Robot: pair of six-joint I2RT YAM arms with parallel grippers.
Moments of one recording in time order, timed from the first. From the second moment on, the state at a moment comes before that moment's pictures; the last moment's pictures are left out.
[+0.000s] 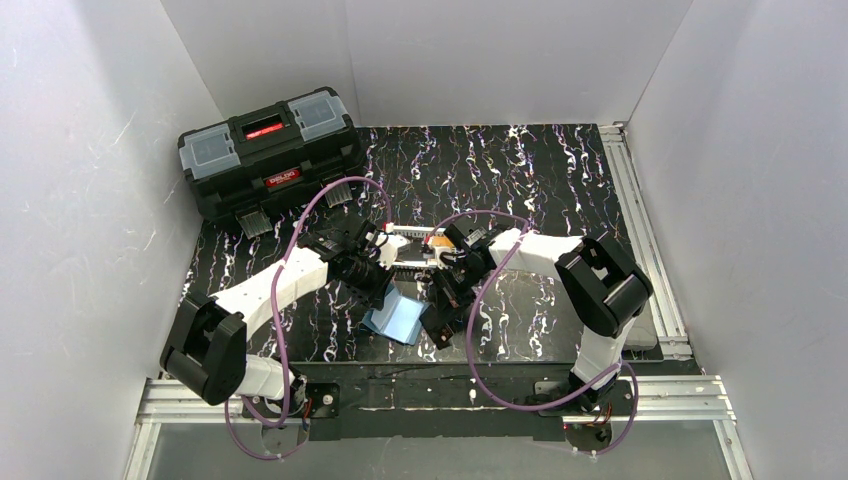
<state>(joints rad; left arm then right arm) -0.57 1.37 0.88 -0.73 0.35 0.12 0.75 1.80 1.05 -0.55 -0.75 0.26</state>
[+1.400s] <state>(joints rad) -0.57 1.37 0.88 -0.73 0.35 0.12 0.75 1.79 1.04 -0.56 -0.78 0.23</state>
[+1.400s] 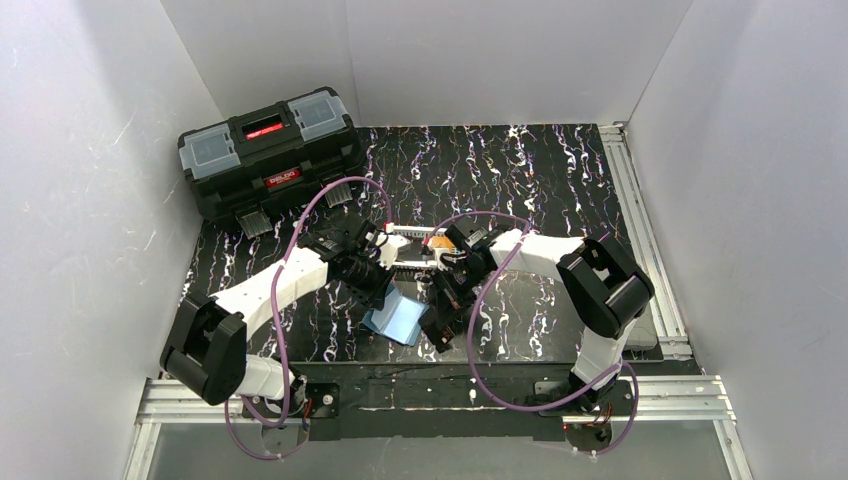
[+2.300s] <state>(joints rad) -0.57 1.37 0.88 -0.73 0.36 0.12 0.75 1.82 1.05 -0.56 -0.79 0.23</state>
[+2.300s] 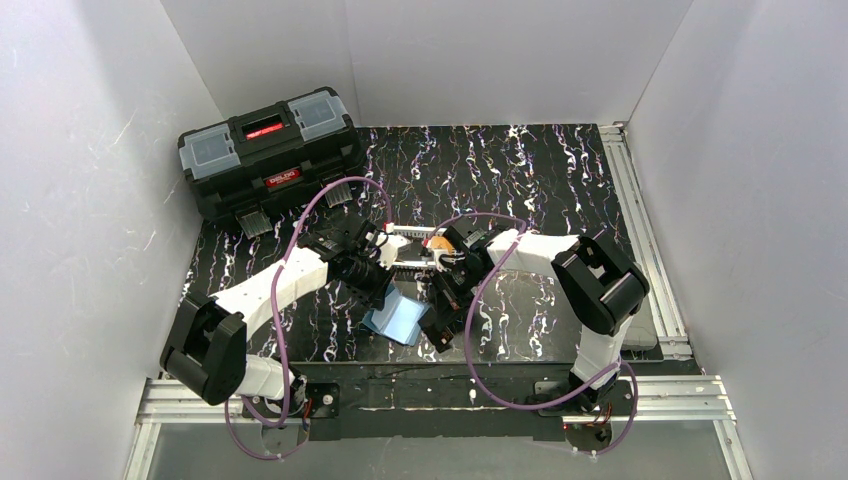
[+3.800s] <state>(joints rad) -0.57 1.37 0.88 -0.73 0.37 0.12 0.76 1.79 1.04 -0.55 -0.78 0.22</state>
